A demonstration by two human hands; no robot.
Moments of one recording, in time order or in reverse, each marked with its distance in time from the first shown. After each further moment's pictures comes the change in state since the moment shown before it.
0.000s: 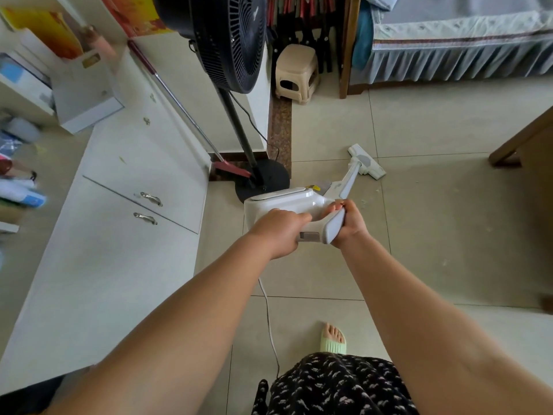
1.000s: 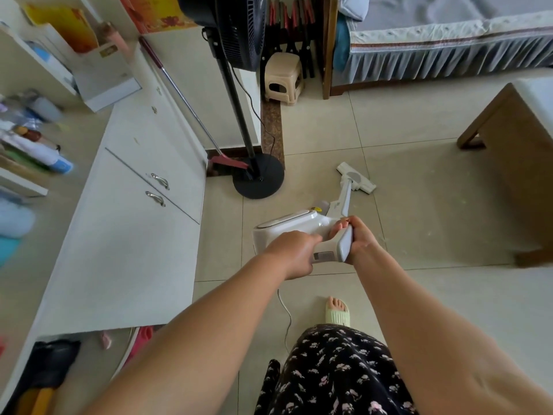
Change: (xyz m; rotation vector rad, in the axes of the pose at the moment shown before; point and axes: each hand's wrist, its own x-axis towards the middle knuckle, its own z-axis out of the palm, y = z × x) left_hand -0.173 0.044 0.082 -0.095 -0.096 0.060; right_hand -0.090 0.106 -0.140 -0.064 0.058 -0.029
